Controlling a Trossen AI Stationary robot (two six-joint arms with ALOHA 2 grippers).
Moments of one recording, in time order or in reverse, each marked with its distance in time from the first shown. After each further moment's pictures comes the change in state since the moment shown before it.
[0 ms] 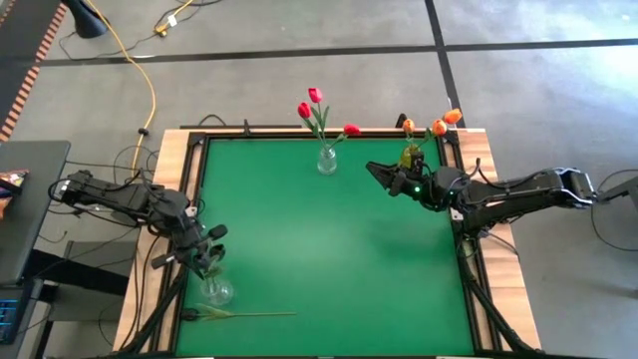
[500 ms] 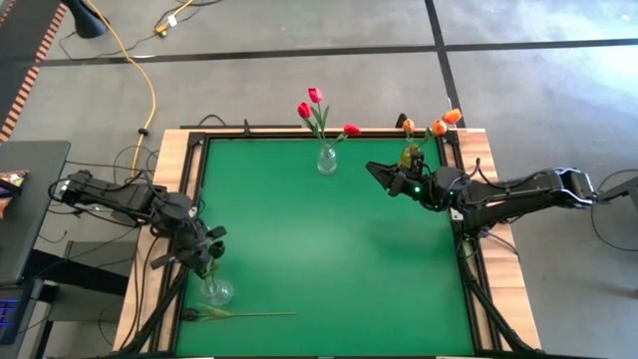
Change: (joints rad) left arm 0.000 0.000 0.000 -0.118 0.000 -0.087; right arm 0.000 0.000 0.000 -0.002 0.000 -0.008
